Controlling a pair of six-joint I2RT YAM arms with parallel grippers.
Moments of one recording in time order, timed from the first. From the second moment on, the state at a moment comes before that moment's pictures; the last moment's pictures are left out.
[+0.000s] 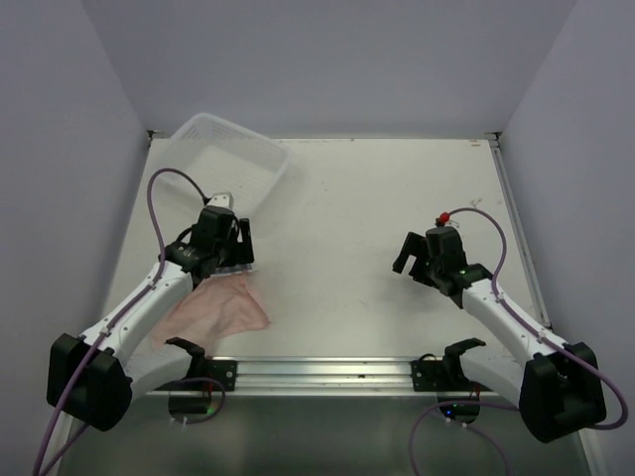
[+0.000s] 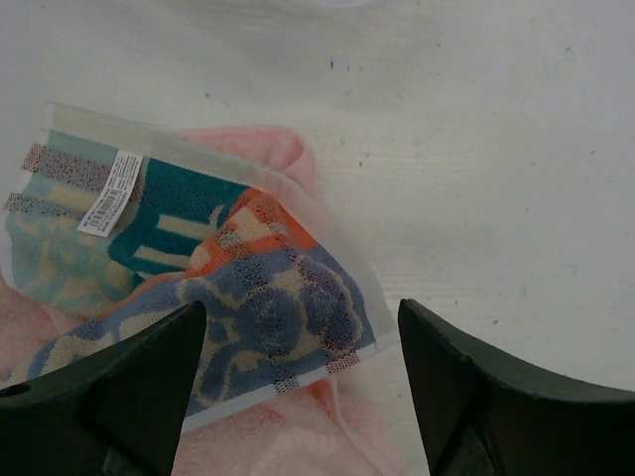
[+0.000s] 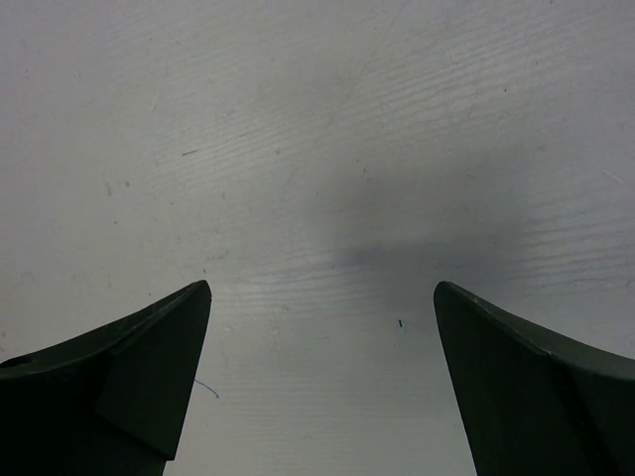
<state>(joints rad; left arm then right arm) -0.37 1.08 0.77 -0.53 -0.22 -0.43 0.30 1.04 0.54 -0.37 0.11 0.64</state>
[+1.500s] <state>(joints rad) -0.45 1.18 0.96 -0.71 -0.61 -0.38 0.26 1.09 0.52 -0.33 0.08 0.61</state>
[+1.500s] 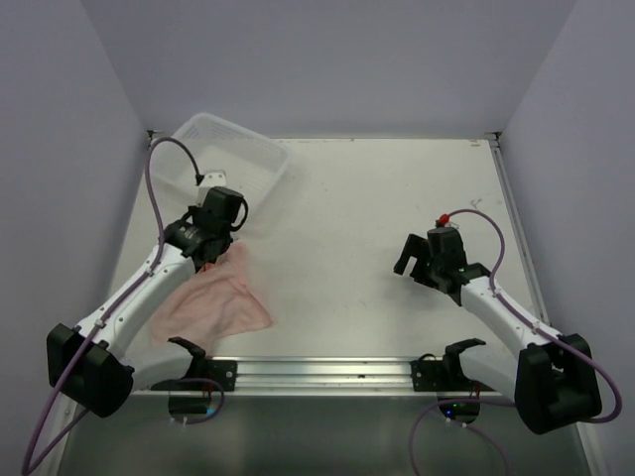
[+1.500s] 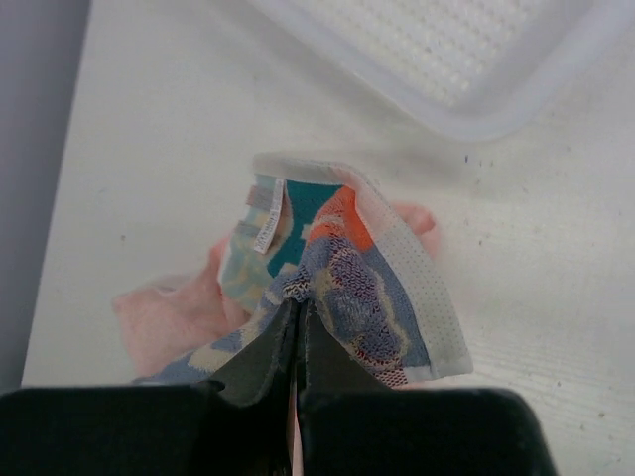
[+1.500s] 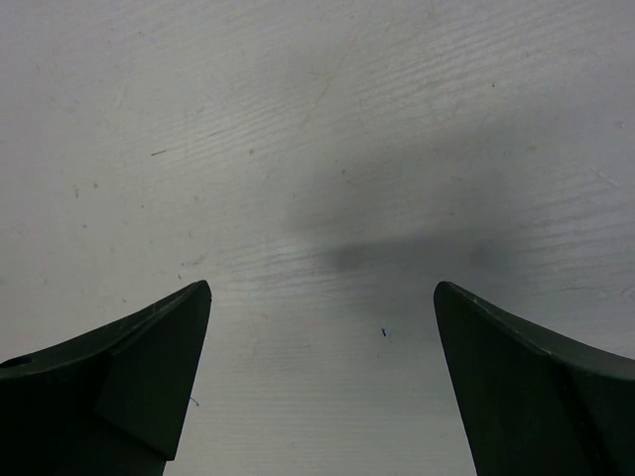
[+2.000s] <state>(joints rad) -0.22 1.15 1.31 -0.72 -0.78 -0.31 0.26 0.97 0.52 -0.37 0.03 0.61</state>
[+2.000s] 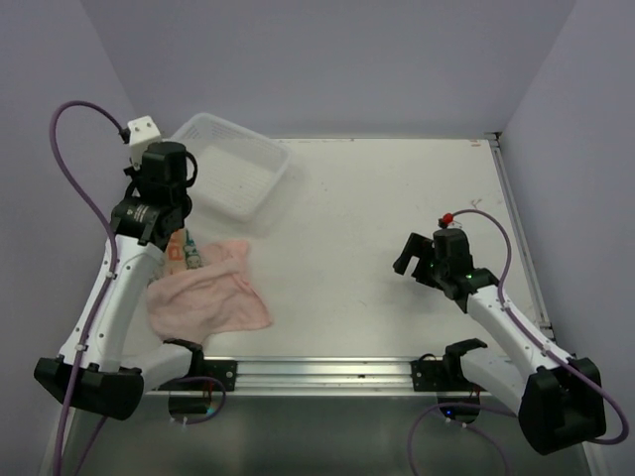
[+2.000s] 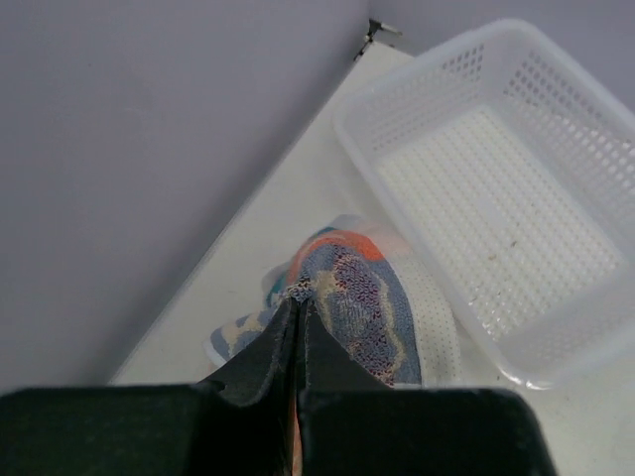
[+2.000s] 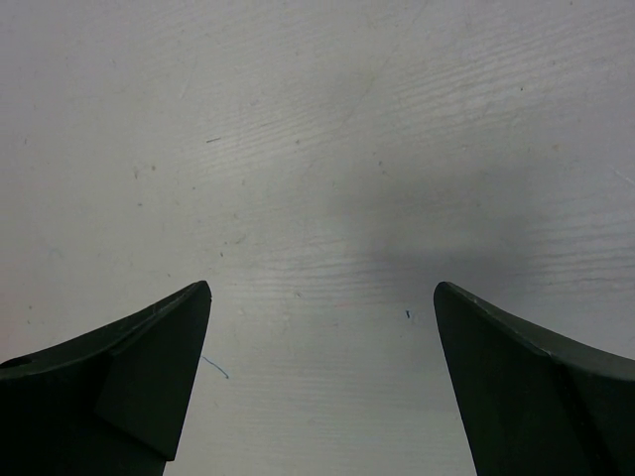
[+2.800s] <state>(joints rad) -0.22 1.30 1.90 -0.70 -0.74 -0.22 0.26 0.87 0.52 -0.43 -0.05 0.58</state>
